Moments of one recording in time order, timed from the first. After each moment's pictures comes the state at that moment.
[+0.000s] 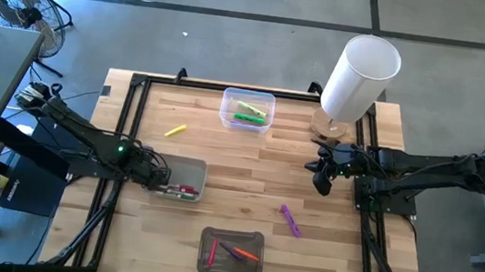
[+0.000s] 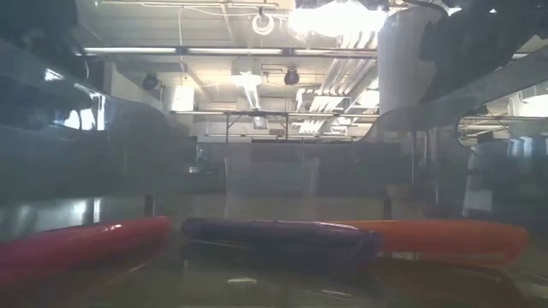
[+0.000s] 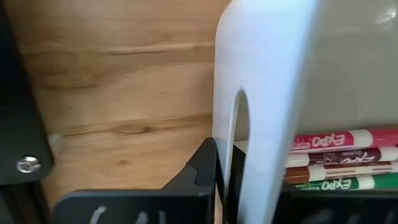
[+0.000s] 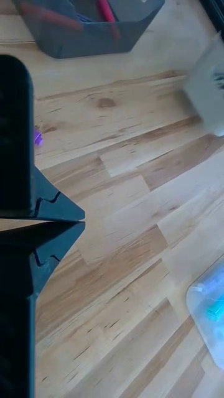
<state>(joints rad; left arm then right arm) -0.43 0.98 0.51 -0.89 -0.09 -1.94 -0.04 0.79 0.52 -0.45 0.11 0.47</state>
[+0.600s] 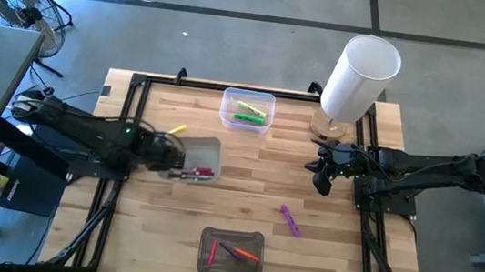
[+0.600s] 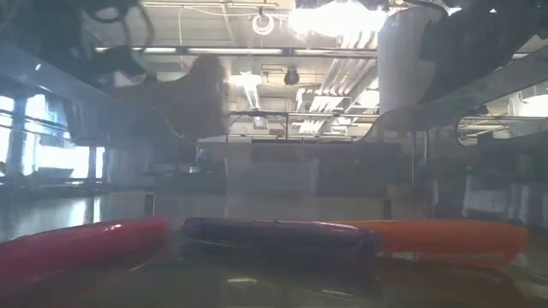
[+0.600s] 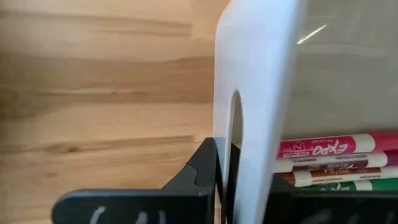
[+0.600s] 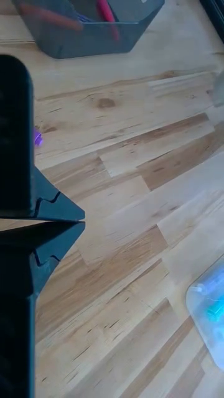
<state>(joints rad) -0.17 1.03 0.73 -0.95 -0.13 -1.79 -0.04 0.79 0.52 -0.45 0.11 0.47</state>
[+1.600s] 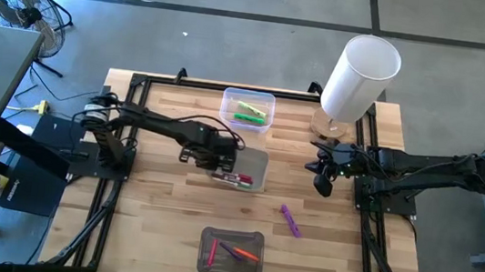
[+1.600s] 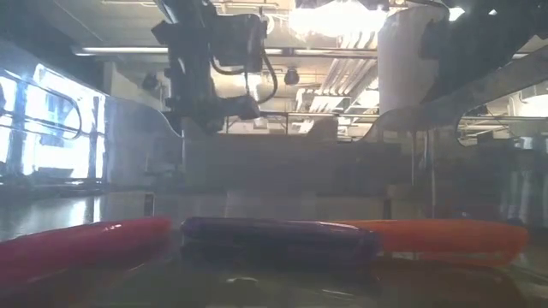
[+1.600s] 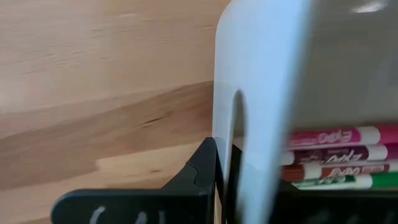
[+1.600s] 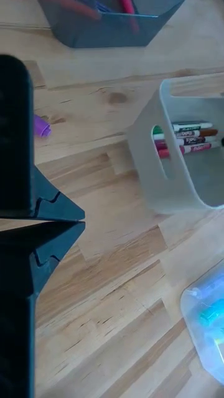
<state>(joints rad) 0.07 1.75 1.20 -0.82 0.01 -1.37 -0.04 0.79 0.52 -0.45 0.10 0.38</state>
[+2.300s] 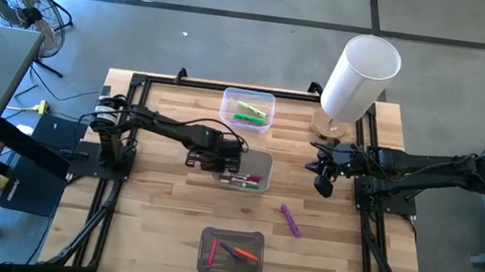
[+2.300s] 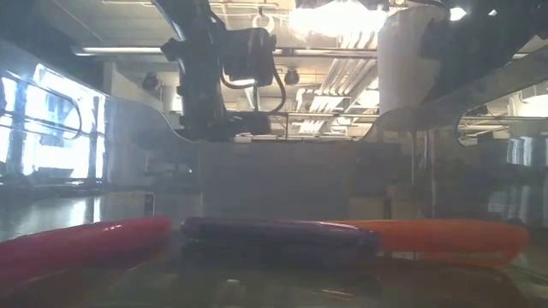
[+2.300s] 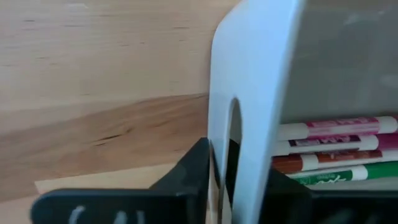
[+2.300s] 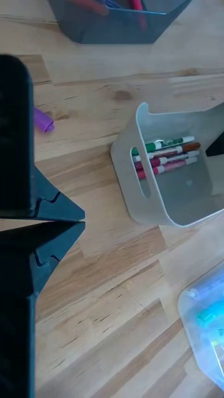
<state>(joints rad) 0.07 1.83 1.20 -0.71 0.02 -1.44 -0.04 0.79 0.52 -0.46 0.10 0.35</state>
